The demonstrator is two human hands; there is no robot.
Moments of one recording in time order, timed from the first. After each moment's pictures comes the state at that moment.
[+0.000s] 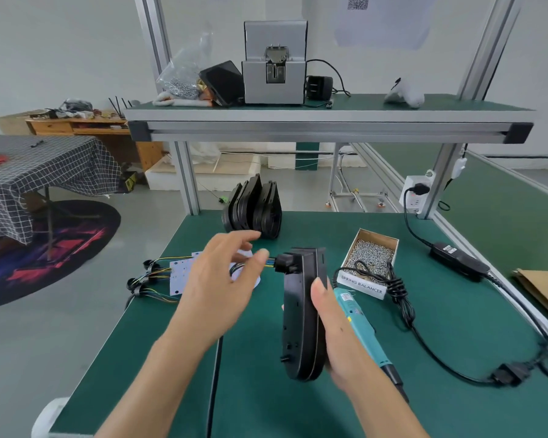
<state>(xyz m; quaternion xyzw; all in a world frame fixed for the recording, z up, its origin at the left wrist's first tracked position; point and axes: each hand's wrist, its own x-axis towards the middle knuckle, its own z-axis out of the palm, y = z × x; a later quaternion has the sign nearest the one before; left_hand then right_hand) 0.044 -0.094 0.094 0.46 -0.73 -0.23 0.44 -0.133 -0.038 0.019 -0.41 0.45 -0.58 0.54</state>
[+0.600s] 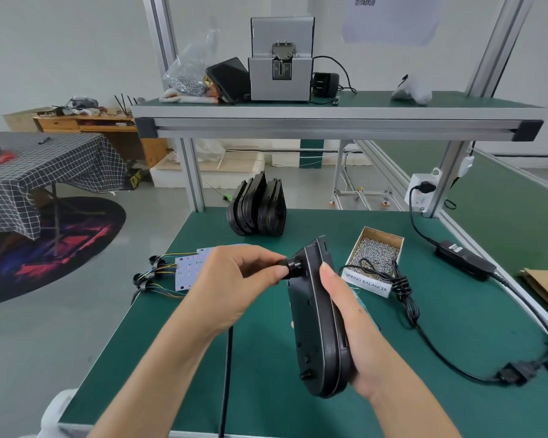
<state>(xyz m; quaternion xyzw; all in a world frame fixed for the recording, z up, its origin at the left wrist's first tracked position) 0.047 -0.099 0.092 0.37 -0.70 -0.45 0.42 -0.132 -0.011 0.071 -0.37 0.46 -0.52 0.62</state>
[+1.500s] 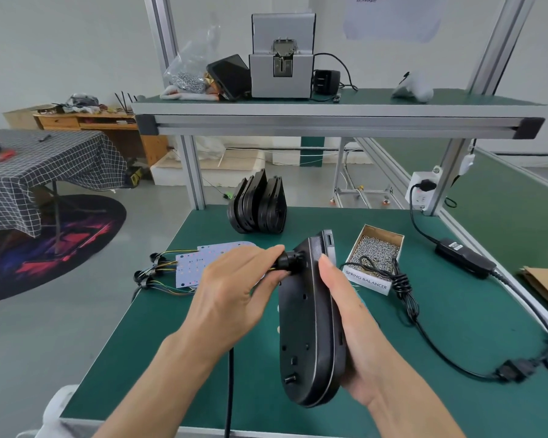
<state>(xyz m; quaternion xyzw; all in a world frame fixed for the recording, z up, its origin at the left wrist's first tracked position) 0.043 -0.089 0.074 0.26 -0.82 0.02 0.51 -0.117 0.001 0.092 -0.32 0.43 -0.55 0.65</state>
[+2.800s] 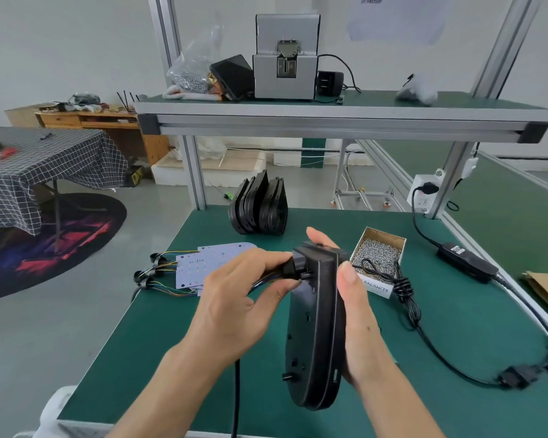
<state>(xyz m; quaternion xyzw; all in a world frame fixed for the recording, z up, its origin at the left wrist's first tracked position) 0.041 -0.067 0.086 0.28 -0.79 -0.10 0.53 -0.121 -0.015 0.077 -0.54 0.40 -0.61 0.42</state>
